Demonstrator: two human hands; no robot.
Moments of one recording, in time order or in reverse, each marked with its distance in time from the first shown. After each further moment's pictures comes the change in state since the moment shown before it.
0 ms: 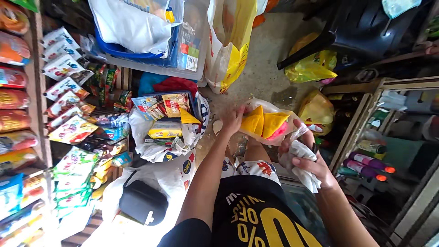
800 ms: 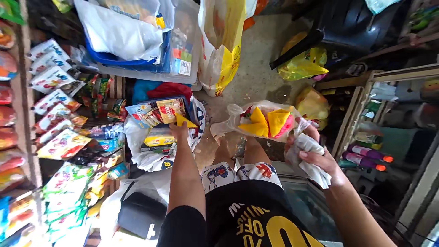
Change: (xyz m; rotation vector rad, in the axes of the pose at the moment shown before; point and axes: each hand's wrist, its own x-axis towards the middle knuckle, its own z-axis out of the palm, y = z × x) left_hand -0.004 -0.160 -0.108 0.032 0.604 -0.754; right_hand -0.009 -0.004 -0.010 0.013 0.164 0.035
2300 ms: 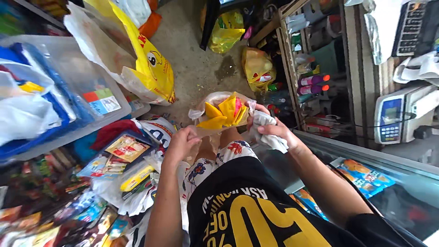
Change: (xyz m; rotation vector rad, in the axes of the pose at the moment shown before) left_hand -0.200 0.133 -0.009 0.642 -0.910 0.989; right_hand -0.059 0.011 -0.040 0.157 0.208 0.003
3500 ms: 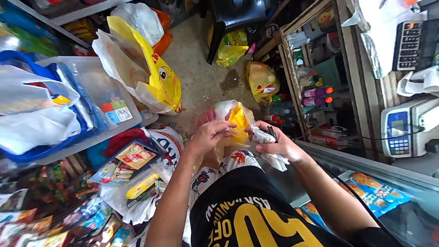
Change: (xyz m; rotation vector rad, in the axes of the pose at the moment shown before) left_hand 0.045 0.059 0.002 -0.258 0.002 0.875; right_hand 0.001 -0.023 0.014 -0.257 -0.102 -0.117
